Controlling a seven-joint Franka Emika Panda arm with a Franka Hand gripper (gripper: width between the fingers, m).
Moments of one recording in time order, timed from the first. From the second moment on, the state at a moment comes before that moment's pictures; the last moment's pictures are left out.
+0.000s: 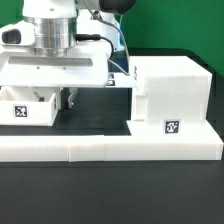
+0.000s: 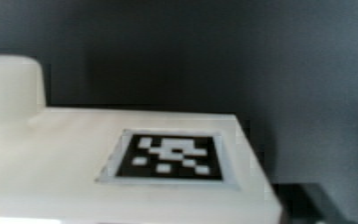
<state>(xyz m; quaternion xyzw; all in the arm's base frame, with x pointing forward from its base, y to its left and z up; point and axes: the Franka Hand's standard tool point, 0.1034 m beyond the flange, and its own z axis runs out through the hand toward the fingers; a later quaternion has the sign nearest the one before) 0.499 -0.100 0.007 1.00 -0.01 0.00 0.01</state>
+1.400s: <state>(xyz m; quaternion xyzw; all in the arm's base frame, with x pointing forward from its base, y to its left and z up) 0.518 -0.063 0.037 1.00 0.07 0.01 0.01</state>
